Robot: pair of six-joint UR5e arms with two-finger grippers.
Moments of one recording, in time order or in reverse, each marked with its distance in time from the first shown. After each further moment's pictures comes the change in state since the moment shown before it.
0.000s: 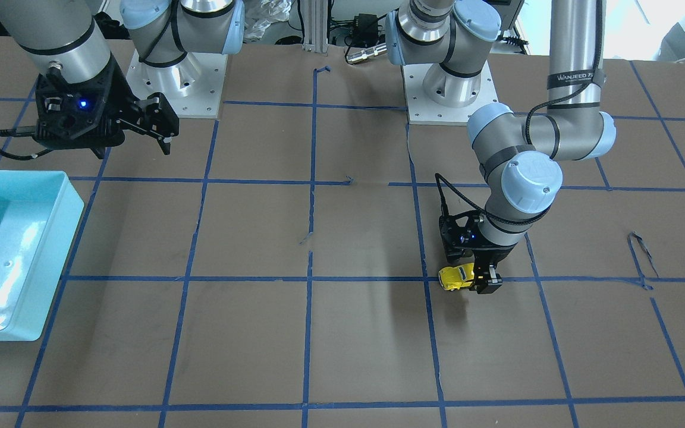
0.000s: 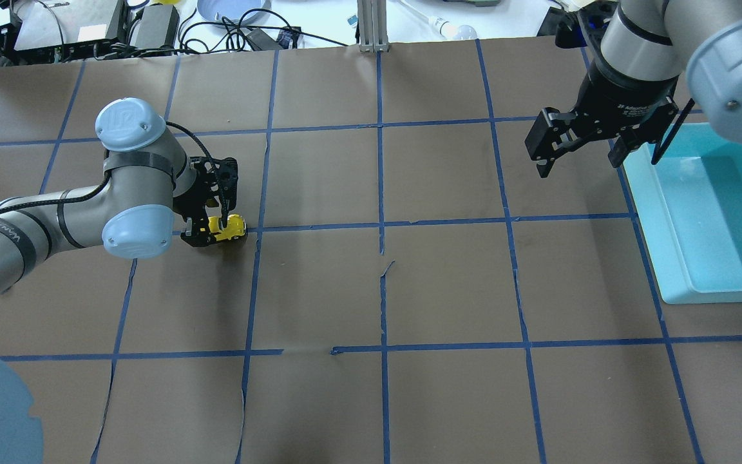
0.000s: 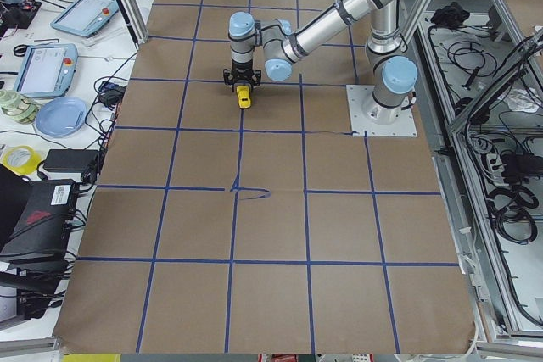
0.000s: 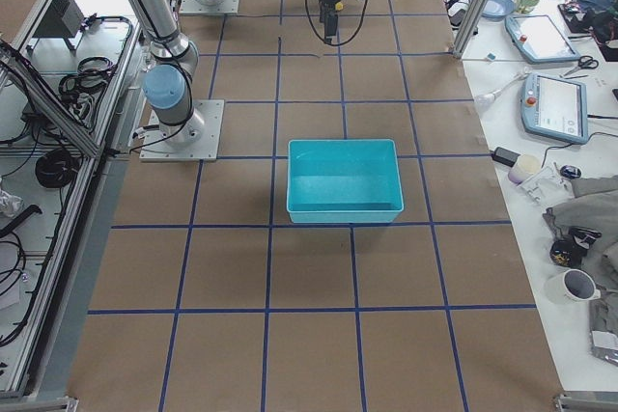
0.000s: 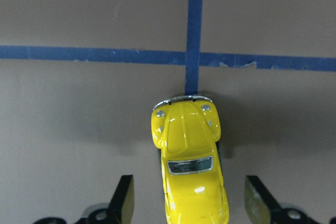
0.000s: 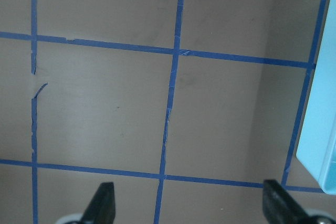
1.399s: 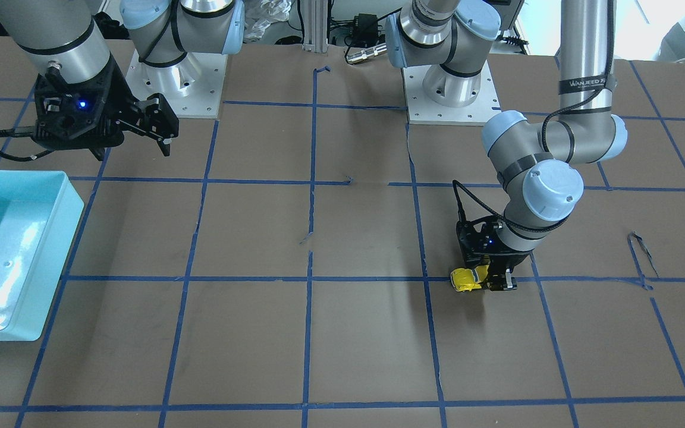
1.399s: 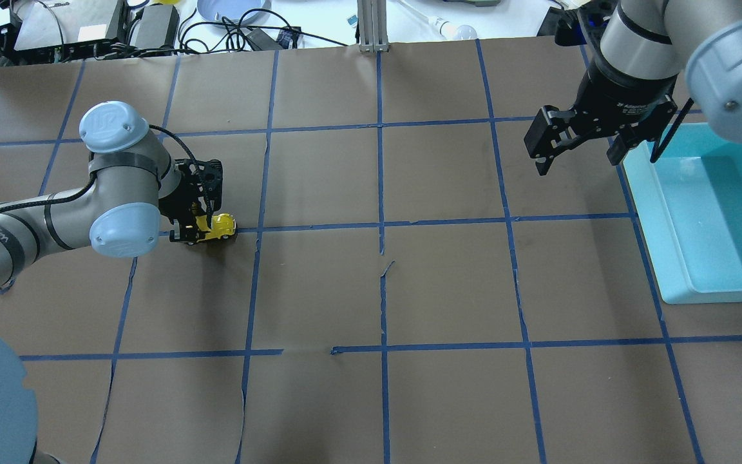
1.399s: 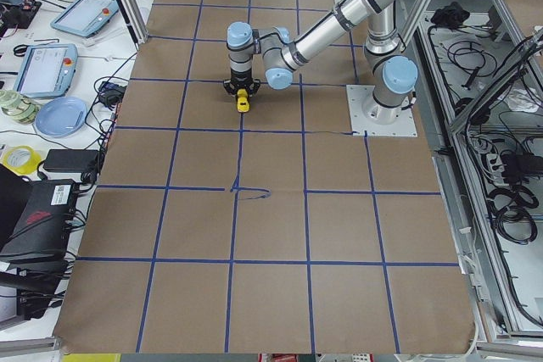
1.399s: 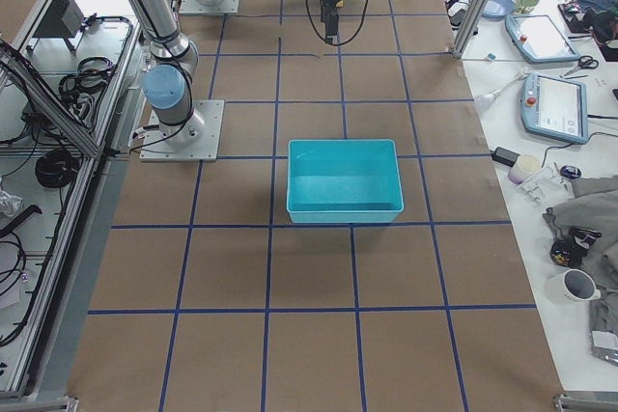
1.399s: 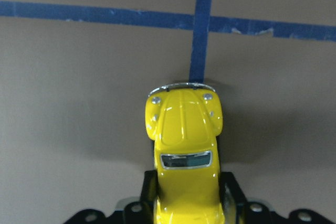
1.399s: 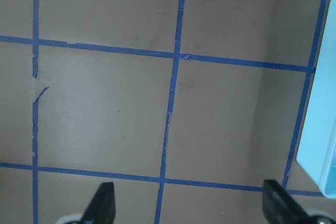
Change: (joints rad) left arm 0.068 -0.030 0.006 0.000 -0.001 0.053; right arm 0.000 0.000 0.000 -0.014 0.003 -0.001
